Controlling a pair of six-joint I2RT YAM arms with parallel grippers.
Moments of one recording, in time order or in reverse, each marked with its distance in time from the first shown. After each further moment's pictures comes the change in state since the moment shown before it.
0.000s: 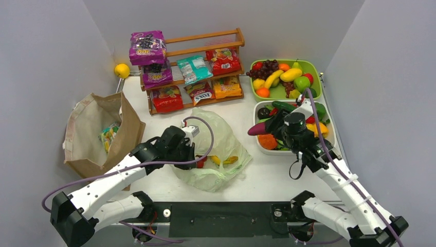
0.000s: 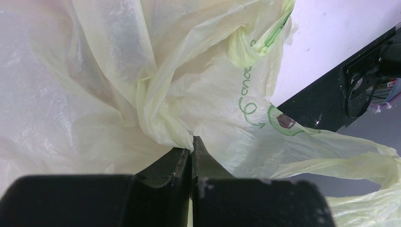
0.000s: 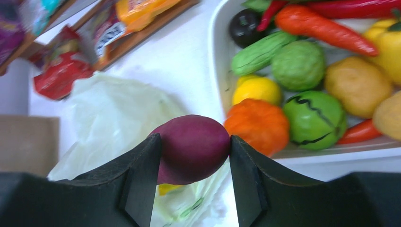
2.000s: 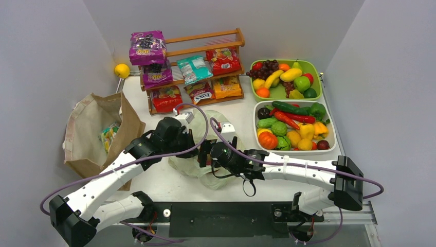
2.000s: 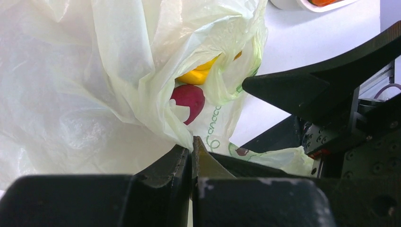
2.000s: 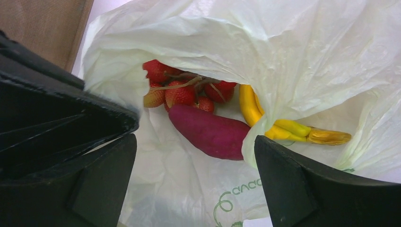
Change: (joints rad) left arm 0.042 -0.002 0.108 0.049 -0.044 -0.128; right arm 0.731 0.485 0.038 0.304 0.152 0.126
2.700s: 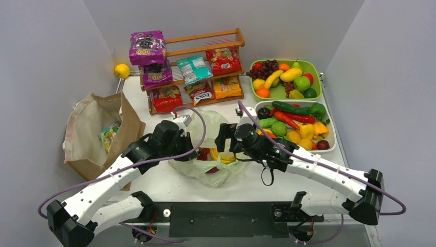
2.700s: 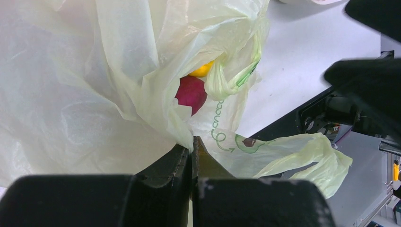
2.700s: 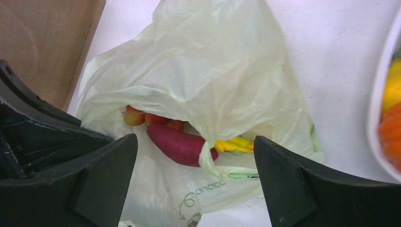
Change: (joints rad) left arm 0.006 -0.049 -0.044 0.006 0.008 -0.007; right arm -0.168 -0.172 0.058 -0.138 -0.095 -0.150
